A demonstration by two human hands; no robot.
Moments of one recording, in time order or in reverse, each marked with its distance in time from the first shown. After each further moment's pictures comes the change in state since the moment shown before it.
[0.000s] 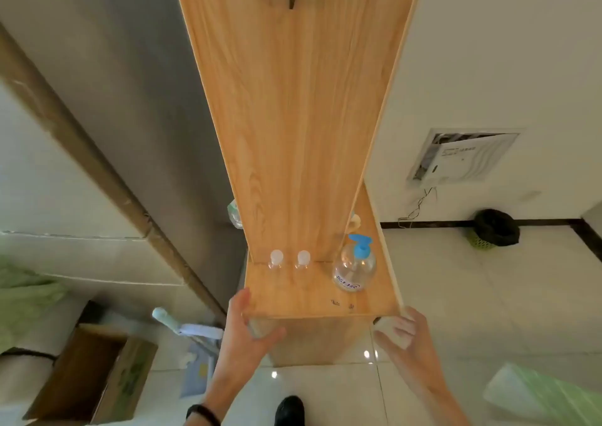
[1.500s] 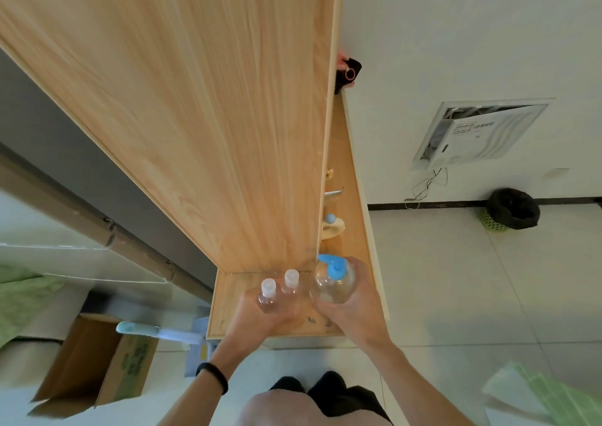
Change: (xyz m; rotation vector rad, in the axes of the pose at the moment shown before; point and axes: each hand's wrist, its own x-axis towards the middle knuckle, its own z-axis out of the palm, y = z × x) left_hand 0.069 0.053 0.072 0.050 -0.207 -0.084; right_hand 0.082 -0.083 0.039 -0.039 -0.200 -0.275
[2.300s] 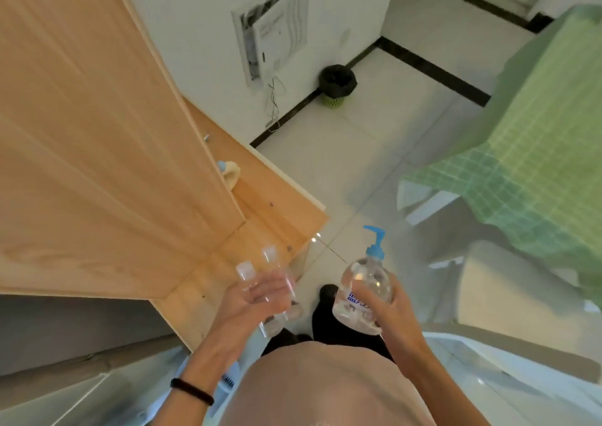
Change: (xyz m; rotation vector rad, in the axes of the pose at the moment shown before) left_hand 0.007 -0.014 -0.027 0.026 -0.769 -0.205; right_hand -0.198 0.033 0.059 0.645 0.709 0.555
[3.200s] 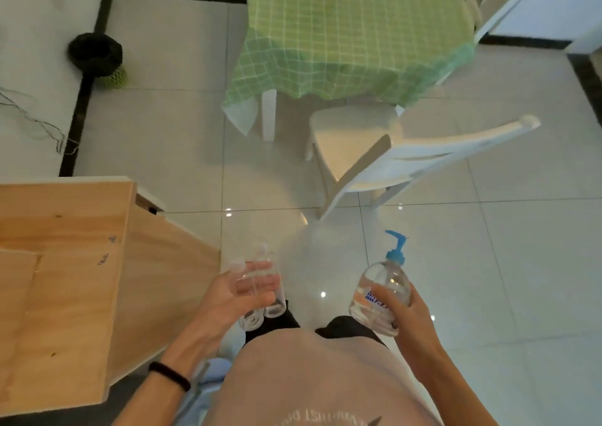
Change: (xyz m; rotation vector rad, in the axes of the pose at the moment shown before) left_hand -0.026 -0.075 0.096 0.591 -0.719 -0.229; right_hand -0.232 0.190 -0.072 0.457 0.801 0.199
